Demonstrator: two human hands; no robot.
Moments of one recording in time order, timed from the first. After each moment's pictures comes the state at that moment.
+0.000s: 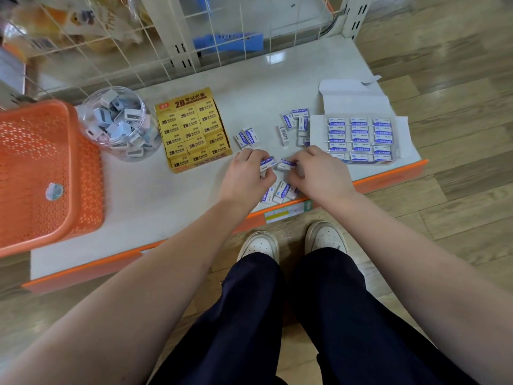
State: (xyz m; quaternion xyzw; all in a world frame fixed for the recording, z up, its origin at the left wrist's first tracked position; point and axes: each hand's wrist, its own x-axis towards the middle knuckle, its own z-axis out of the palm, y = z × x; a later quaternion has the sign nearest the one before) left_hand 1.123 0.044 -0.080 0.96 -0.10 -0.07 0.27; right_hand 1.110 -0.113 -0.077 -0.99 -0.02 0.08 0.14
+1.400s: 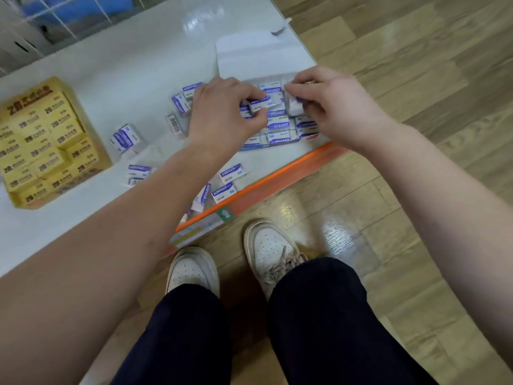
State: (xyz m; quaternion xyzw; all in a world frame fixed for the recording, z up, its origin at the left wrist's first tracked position) left_hand 1.189 -0.100 -0.103 0.93 -0.26 -0.02 0.28; right_hand 1.134 -0.281 -0.087 -0.98 -0.07 0.01 0.20
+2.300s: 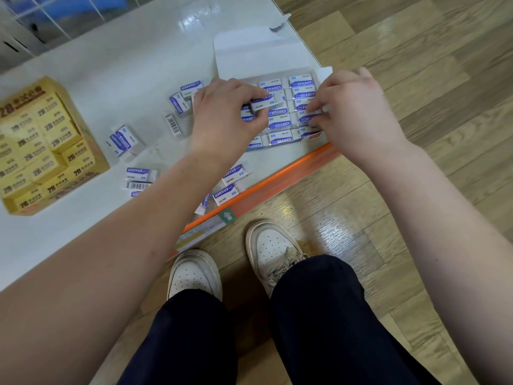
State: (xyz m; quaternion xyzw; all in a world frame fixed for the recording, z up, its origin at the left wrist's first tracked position) left_hand 1.186 -0.097 -0.109 0.92 -0.25 0.01 0.31; right_hand 1.117 -0.271 -0.082 -0.99 0.09 -0.01 0.12
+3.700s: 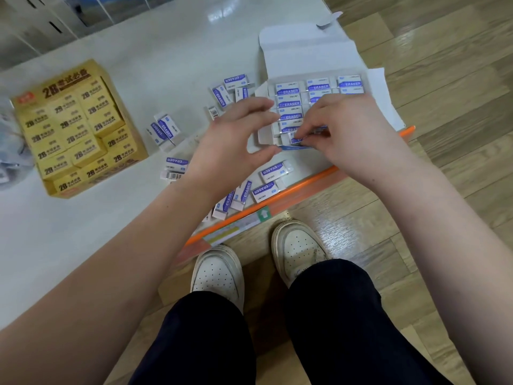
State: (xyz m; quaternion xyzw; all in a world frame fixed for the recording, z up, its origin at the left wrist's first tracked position) left_hand 1.173 -0.027 -0.109 0.89 -0.31 -0.06 0.34; right_hand 1.128 -0.205 -0.059 -0.98 -0.03 0.09 0.18
